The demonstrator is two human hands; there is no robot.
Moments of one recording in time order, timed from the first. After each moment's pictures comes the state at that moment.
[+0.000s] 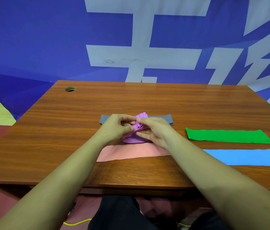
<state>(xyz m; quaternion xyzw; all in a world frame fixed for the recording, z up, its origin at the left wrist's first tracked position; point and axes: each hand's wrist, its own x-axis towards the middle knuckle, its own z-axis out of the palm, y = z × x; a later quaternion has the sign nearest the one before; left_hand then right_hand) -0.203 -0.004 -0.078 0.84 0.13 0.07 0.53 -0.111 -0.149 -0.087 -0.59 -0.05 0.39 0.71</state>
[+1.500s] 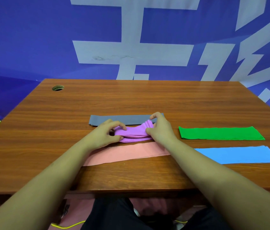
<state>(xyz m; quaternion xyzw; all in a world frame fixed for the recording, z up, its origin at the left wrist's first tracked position) -0.187 0.032 -0.132 0.93 0.04 0.00 0.37 -0.077 -0.177 -0.115 -0.89 -0.17 0.10 0.40</state>
